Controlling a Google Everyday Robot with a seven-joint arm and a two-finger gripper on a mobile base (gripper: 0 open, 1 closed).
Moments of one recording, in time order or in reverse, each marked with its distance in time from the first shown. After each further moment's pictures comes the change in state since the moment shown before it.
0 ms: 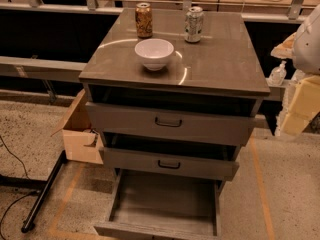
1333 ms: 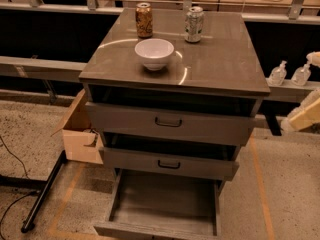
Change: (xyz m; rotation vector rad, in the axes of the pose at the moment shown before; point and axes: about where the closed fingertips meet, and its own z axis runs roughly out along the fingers) arm 0.062 -0.053 0.034 0.195 -0.373 0.245
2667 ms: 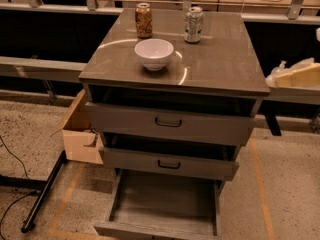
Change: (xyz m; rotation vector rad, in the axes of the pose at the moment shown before) arm -0.026 -0.094 0.018 0.246 -0.400 0.179
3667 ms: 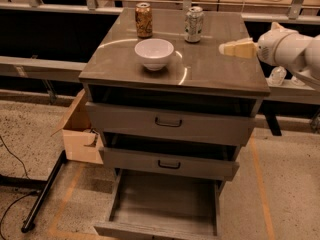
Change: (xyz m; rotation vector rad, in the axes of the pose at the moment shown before) arm -0.008 -0.064 0.172 0.217 -0.134 0.195
